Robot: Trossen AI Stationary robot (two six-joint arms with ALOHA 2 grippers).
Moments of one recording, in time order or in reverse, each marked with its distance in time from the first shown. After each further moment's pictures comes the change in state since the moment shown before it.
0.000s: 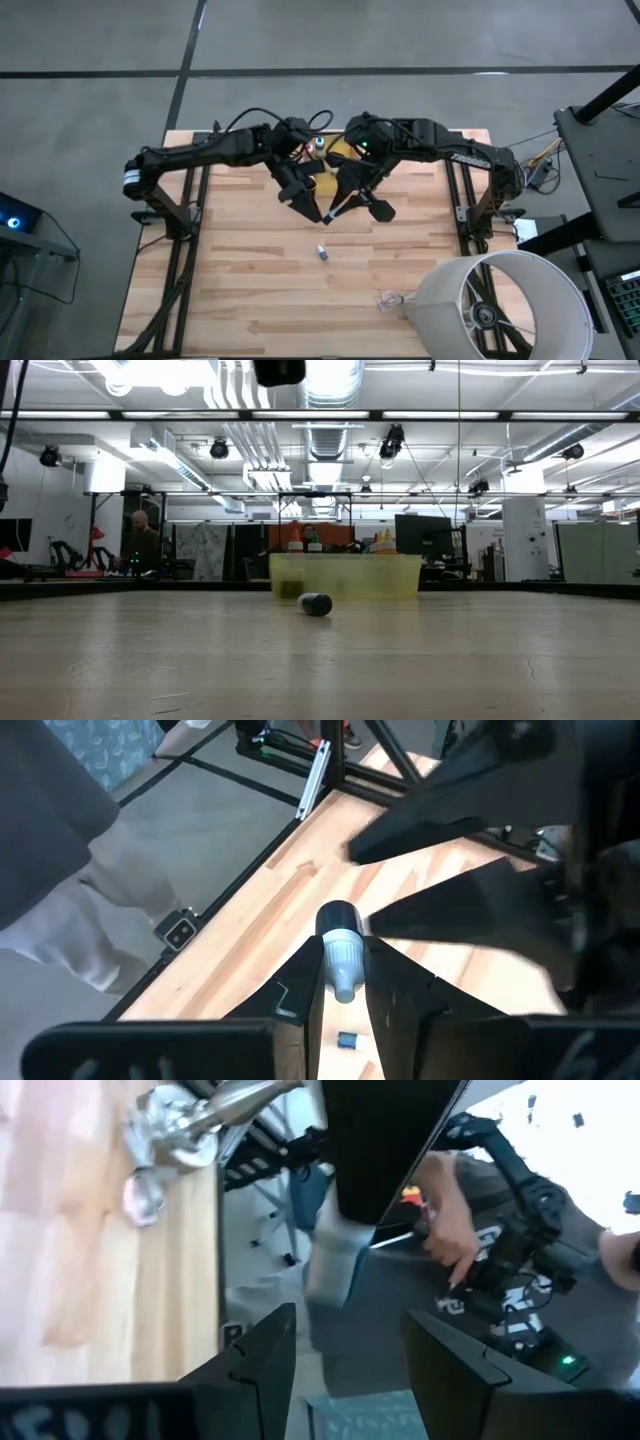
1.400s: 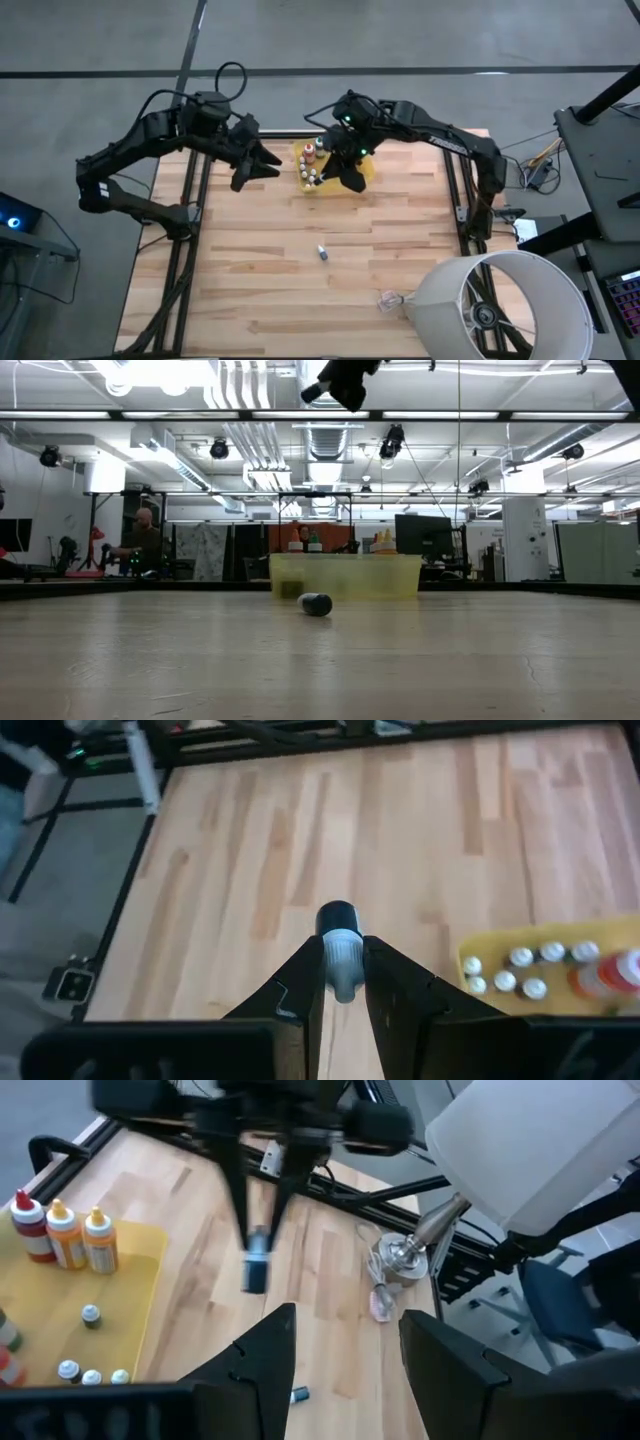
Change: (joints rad) left arm 0.089 -0.387 0.000 -0.303 -0.645 0.395; right arm -0.193 0.097 -0.009 0.000 0.141 0.237
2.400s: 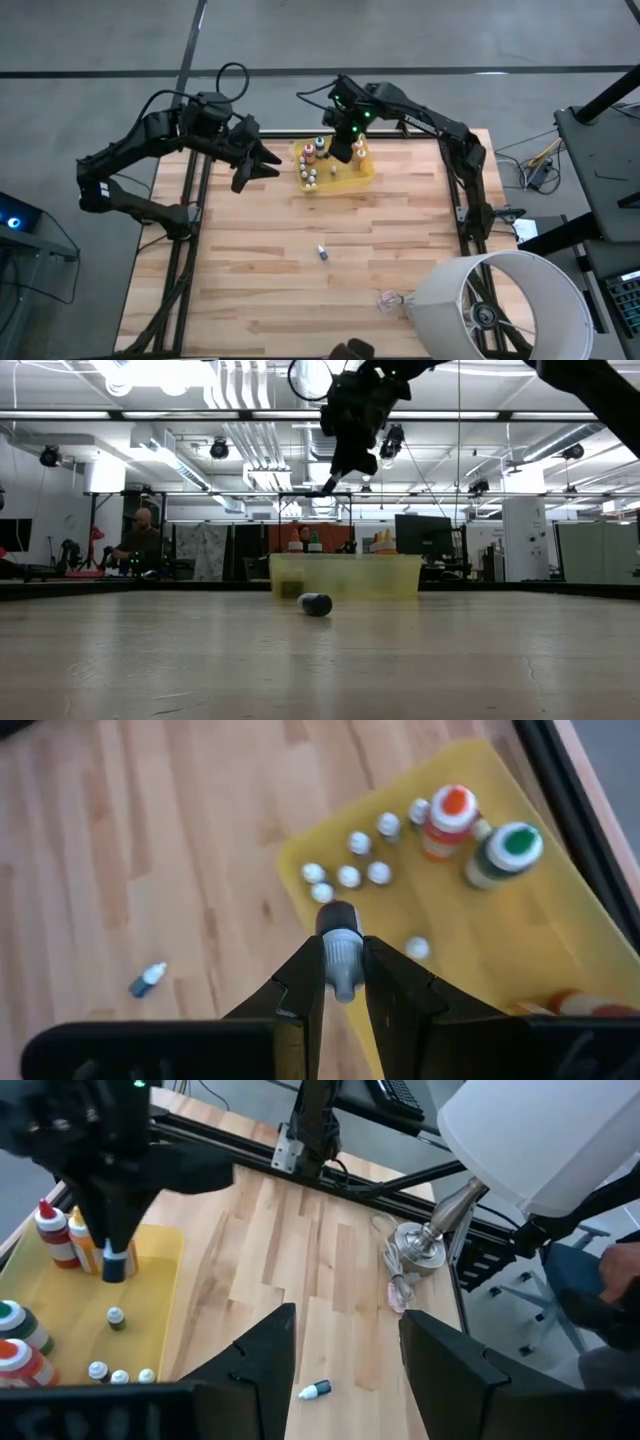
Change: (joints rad) left arm 0.000 0.003 0.000 -0.022 -0.026 0.073; right arm -0.226 0.204 0.067 -0.111 0.109 0.058
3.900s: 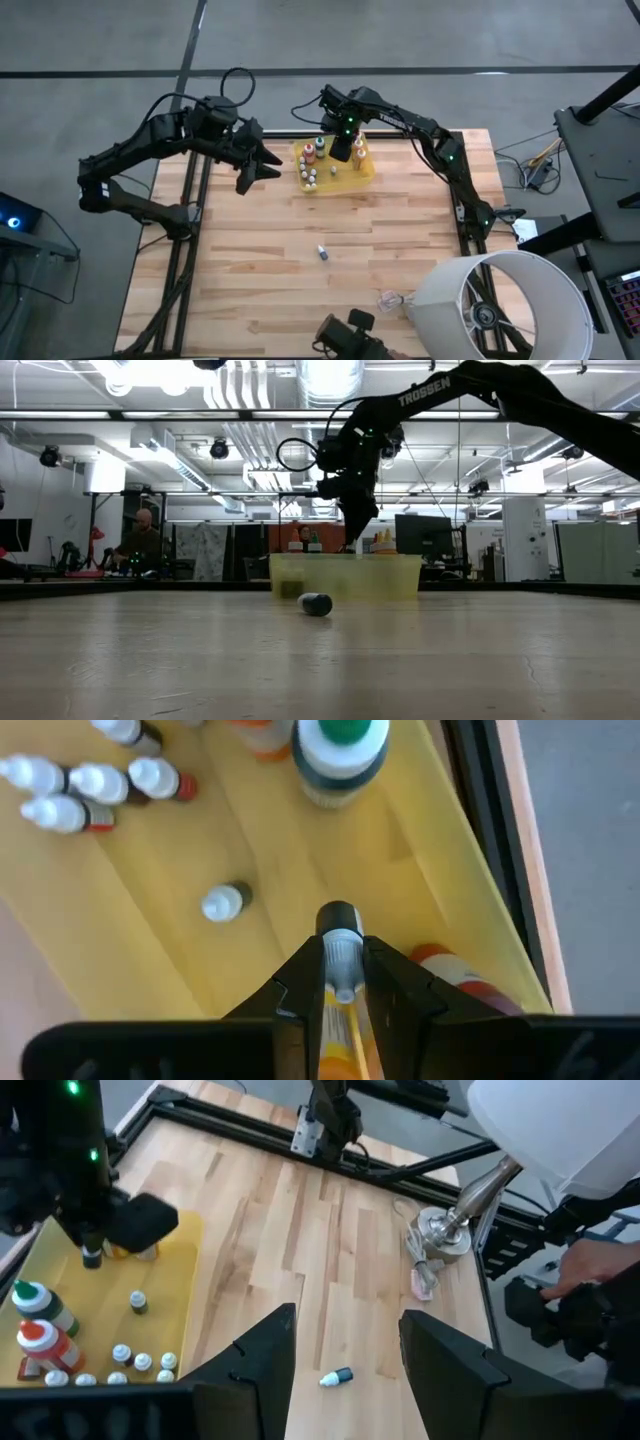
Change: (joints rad) left arm 0.000 0.000 -0.042 0.001 -0.045 0.027; right arm -0.078 0.261 0.093 -0.070 0.294 -0.176
